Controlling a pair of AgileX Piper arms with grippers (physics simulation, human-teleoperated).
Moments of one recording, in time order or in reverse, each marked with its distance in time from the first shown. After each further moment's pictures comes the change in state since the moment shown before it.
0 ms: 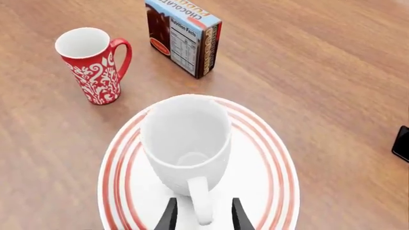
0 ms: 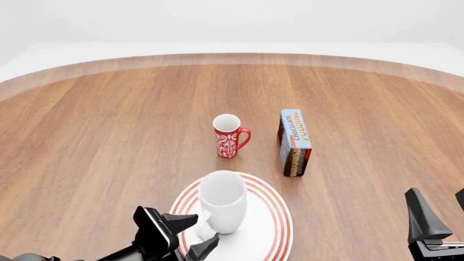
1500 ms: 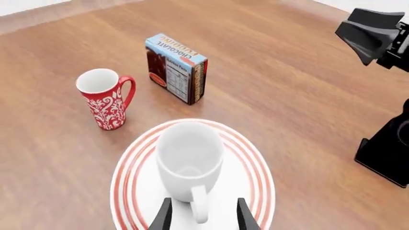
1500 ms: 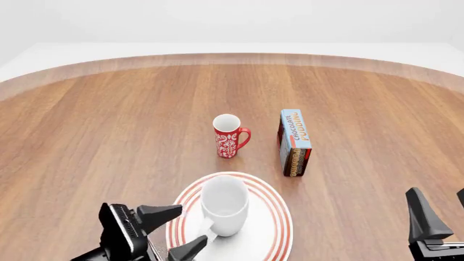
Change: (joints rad) left arm -0.022 -0.454 0.037 0.303 0.018; right arm 0.003 -0.003 -0.004 -0.003 -0.019
